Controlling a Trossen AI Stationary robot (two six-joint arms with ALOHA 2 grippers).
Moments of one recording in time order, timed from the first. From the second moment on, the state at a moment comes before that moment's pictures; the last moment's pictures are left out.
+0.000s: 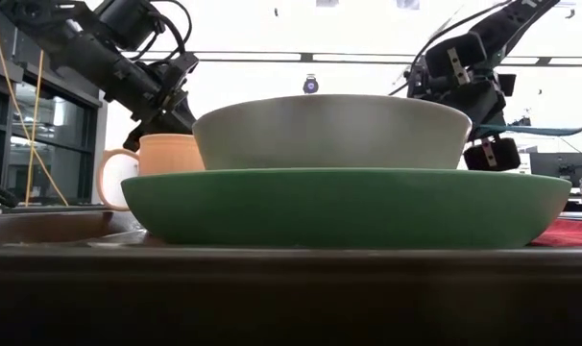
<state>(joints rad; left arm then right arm) 0.23 1.03 0.44 0.07 -0.18 -0.74 -0.53 1.35 0.71 -0.70 -1.01 0.42</state>
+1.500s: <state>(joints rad) 0.23 1.03 0.44 0.05 -0.18 -0.71 -0.30 1.08 0.36 -0.09 -0.86 1.14</state>
